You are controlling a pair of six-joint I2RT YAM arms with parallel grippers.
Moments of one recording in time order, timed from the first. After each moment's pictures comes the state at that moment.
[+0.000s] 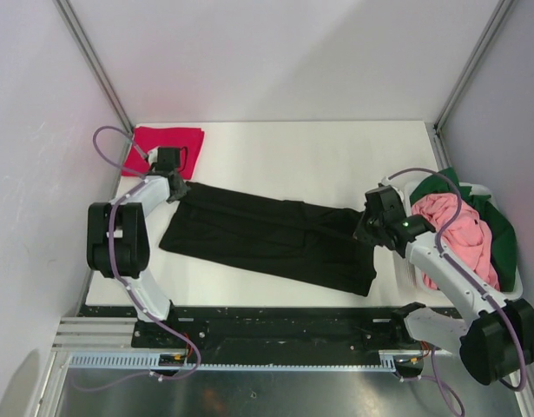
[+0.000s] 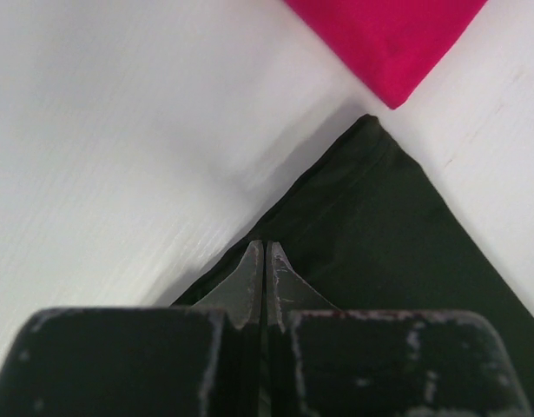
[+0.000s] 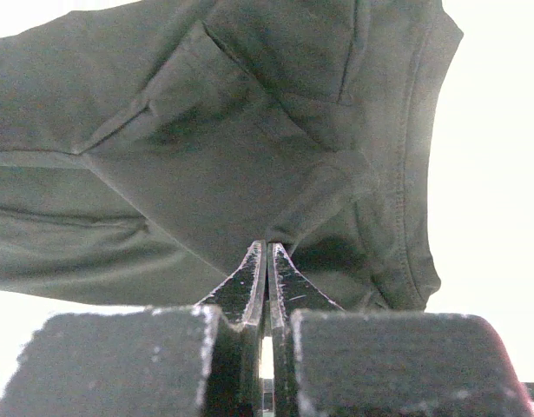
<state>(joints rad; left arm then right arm) -0.02 1.77 1.15 -0.32 -0.32 -0.53 0.39 1.09 0.79 -0.63 0.12 0.72</state>
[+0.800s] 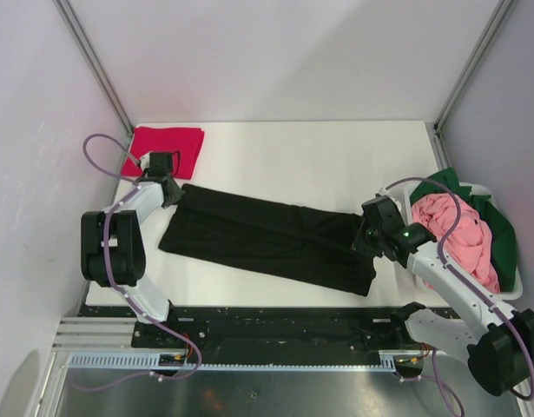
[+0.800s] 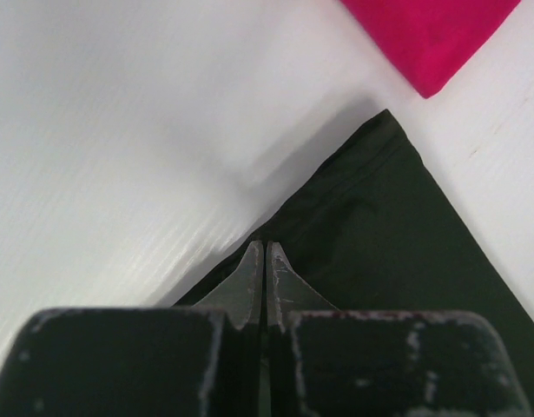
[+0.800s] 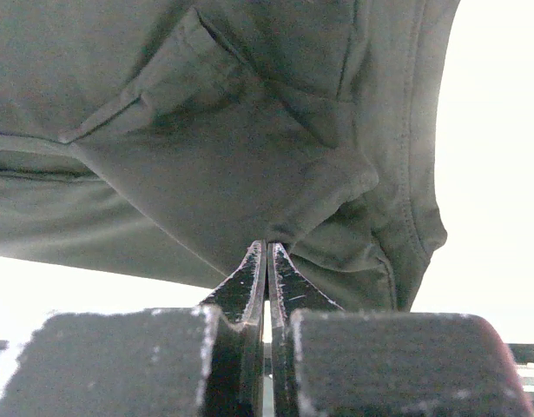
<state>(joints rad) 0.02 1.69 1.08 -0.32 -0.30 -0.55 0.46 1.02 0.77 -0.71 0.12 0.78</state>
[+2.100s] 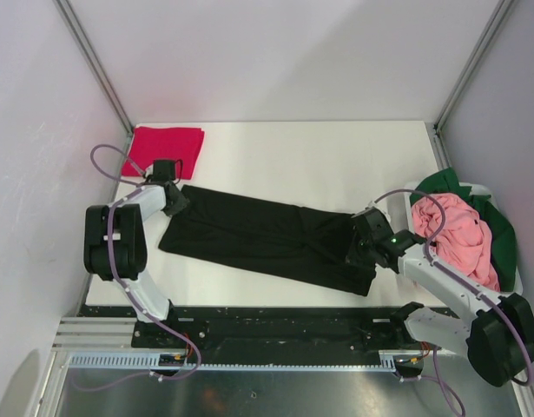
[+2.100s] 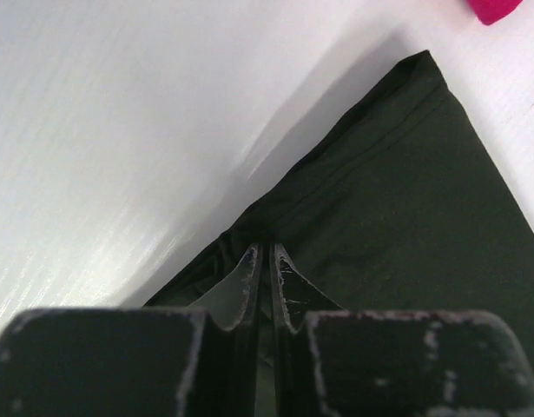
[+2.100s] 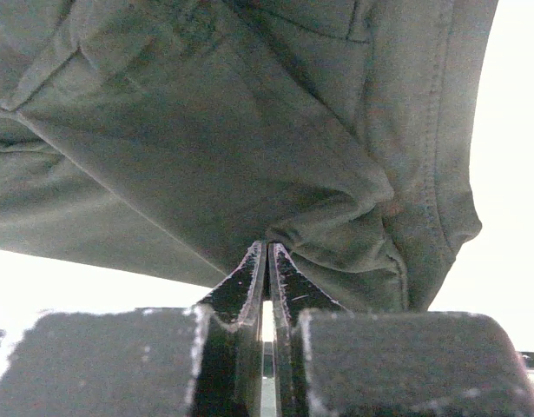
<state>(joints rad) 0.03 1.74 1.03 -0.32 -0.21 -0.59 0.52 1.07 0.65 -0.63 0.08 0.82</state>
